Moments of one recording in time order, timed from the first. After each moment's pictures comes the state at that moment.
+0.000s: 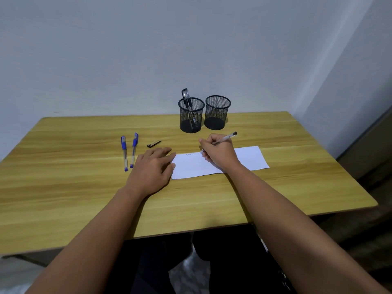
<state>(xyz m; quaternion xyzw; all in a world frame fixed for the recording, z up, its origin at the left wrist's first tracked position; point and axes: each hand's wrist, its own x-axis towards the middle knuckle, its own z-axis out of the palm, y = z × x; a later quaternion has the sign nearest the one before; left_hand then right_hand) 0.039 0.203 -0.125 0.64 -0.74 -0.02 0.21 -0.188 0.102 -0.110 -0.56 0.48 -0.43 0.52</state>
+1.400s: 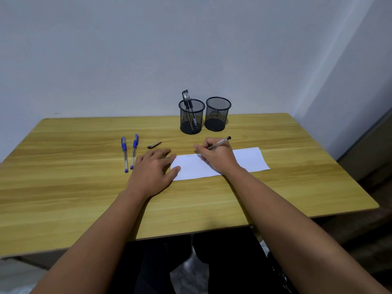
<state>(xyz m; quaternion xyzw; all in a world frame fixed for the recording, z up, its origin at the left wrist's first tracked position) 0.034 0.204 -0.124 0.66 -0.72 0.00 0.20 -0.189 0.100 -0.120 -0.63 0.46 -0.42 0.47</state>
